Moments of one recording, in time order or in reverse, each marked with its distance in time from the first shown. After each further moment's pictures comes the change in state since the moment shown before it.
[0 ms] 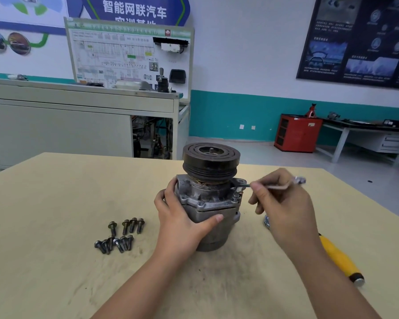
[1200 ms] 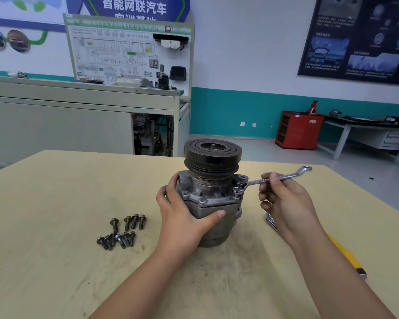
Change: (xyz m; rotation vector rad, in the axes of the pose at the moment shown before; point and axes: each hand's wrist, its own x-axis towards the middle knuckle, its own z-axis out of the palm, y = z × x) left_hand 0.000 0.002 -0.001 -0.014 -0.021 -0.018; right_hand 0.017 0.029 -0.001 0.547 0.081 0.532
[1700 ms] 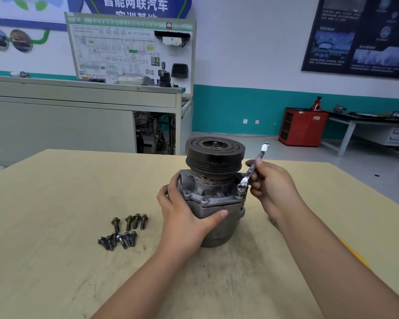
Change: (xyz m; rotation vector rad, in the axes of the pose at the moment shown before) left_hand -0.001 0.001 0.000 0.019 -0.008 0.006; right_hand 0.042 0.006 0.025 0.010 -0.030 0.086
